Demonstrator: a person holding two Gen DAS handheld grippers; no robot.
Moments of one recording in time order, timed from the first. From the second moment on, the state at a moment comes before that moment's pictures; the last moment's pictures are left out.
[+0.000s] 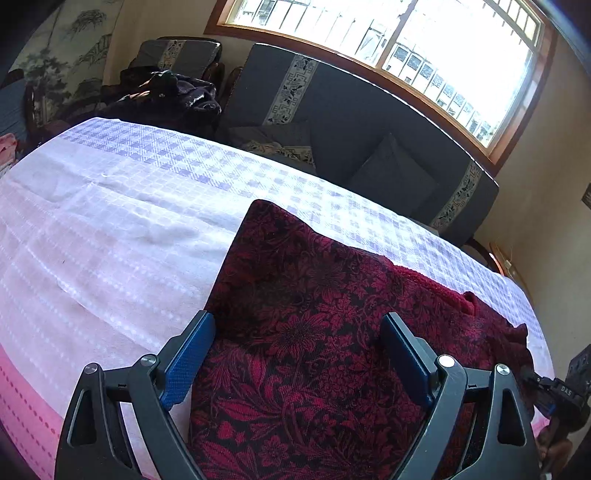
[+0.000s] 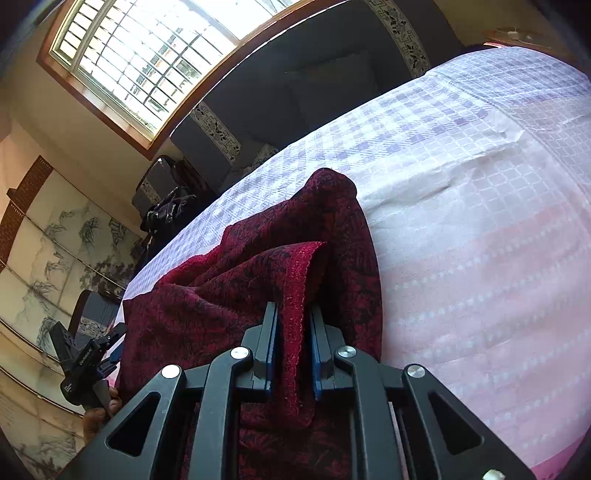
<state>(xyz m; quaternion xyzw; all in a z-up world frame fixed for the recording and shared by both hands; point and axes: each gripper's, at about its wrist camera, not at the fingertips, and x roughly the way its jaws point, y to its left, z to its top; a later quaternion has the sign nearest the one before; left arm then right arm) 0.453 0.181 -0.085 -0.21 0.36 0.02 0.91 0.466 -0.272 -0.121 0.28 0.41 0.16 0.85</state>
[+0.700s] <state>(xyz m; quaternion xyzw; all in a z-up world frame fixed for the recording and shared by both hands) 0.142 0.183 -0.060 -0.20 0.45 -0.12 0.86 0.114 -0.318 -0.116 0.20 0.45 0.22 0.84</state>
